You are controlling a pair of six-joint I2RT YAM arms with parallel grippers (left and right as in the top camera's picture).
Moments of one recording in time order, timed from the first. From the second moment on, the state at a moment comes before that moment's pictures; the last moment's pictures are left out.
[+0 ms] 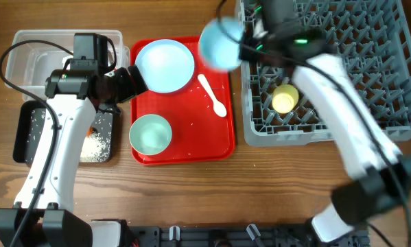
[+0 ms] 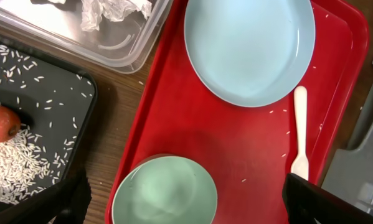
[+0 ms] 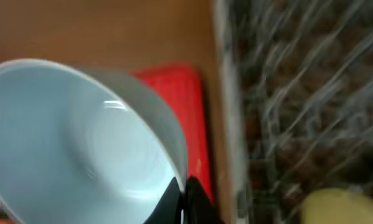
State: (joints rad) left arm -0.05 1.51 1.33 -0.97 0.07 -0.49; right arm 0.36 1.74 1.74 -0.84 0.02 0.47
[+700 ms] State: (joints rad) left arm -0.05 1.51 1.33 -0.97 0.07 -0.49; right arm 0.37 2.16 1.75 -0.25 1.05 -0.27
